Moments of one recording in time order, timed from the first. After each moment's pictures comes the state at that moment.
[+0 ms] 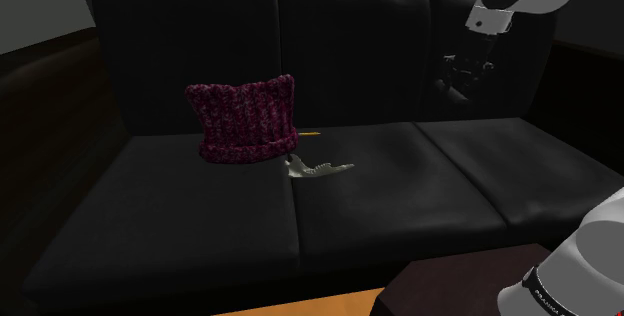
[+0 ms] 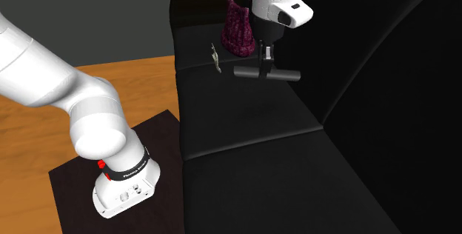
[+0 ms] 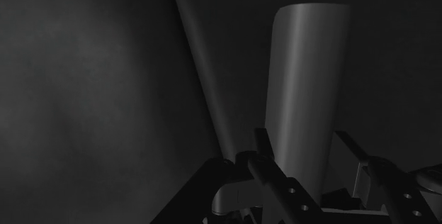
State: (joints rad) arm -0.20 -0.38 -0.23 -2.21 0.00 1.87 0.37
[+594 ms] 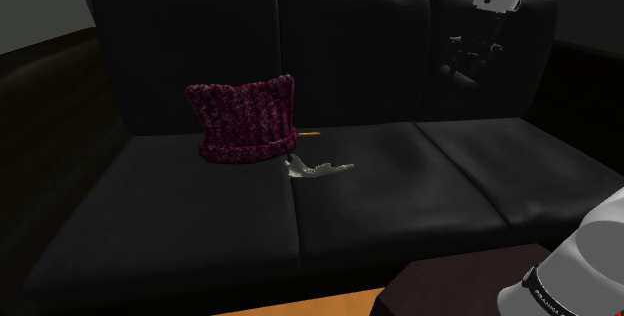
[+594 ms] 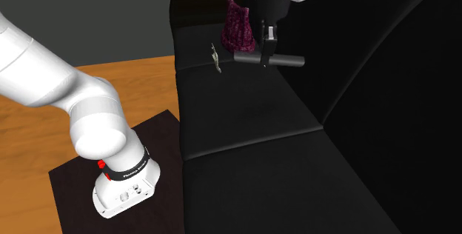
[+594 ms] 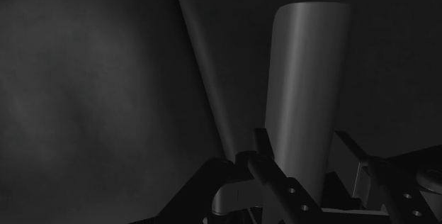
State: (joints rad) arm -0.20 -0.38 -0.22 -2.09 0.00 1.74 0.38
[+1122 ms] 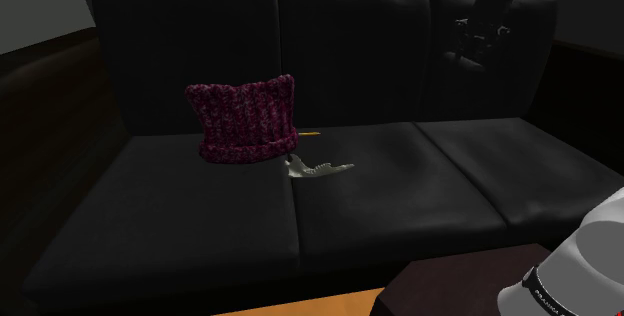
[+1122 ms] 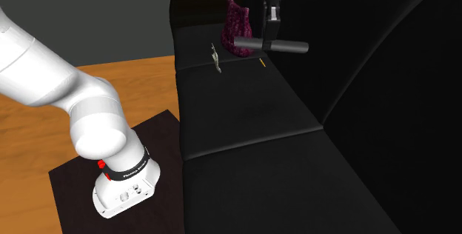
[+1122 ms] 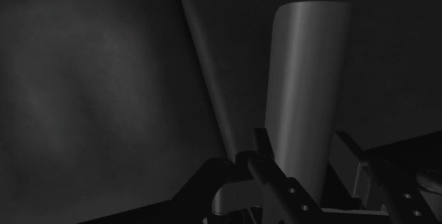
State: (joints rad) arm -0.19 -0.37 -0.22 -1.97 0.00 1.64 0.38
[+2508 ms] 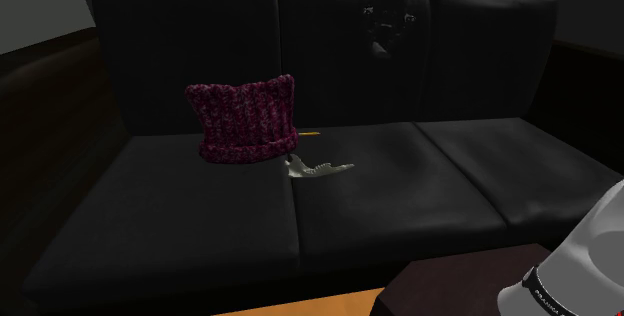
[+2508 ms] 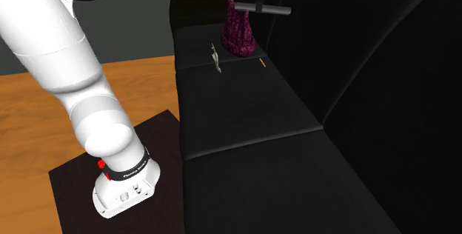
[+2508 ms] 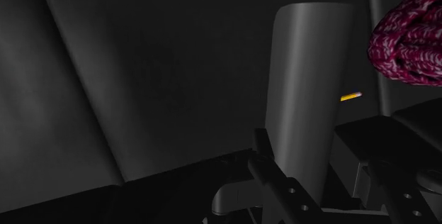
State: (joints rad) arm -0.04 0.01 -0.01 -1.54 0.07 1.61 0.73
